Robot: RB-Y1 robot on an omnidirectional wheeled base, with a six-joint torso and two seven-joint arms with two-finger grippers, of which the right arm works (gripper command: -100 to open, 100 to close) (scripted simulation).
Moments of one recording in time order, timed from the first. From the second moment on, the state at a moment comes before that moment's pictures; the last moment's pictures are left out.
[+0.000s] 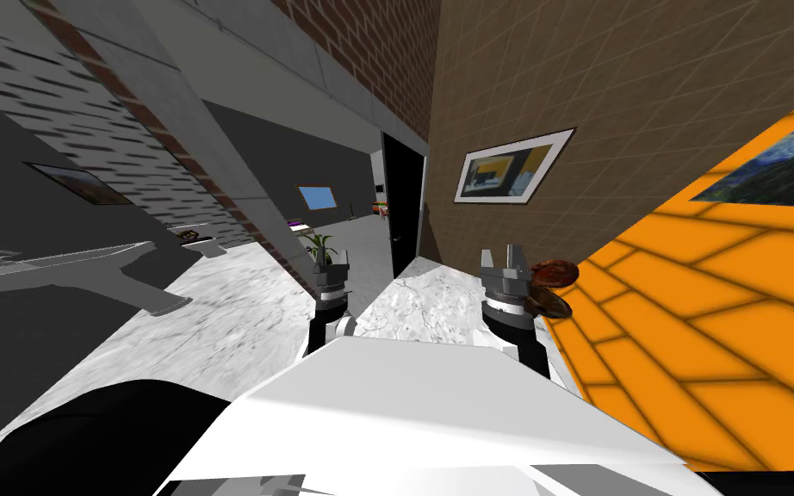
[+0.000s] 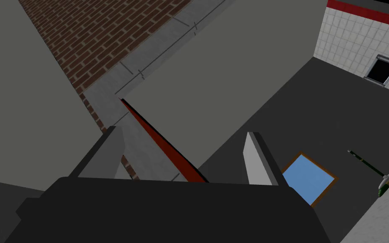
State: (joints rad) arm 0.52 -0.04 0.01 -2.32 -0.02 -0.60 0.00
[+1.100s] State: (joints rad) arm 0.41 -0.08 0.17 -2.07 -0.01 -0.64 -0.02
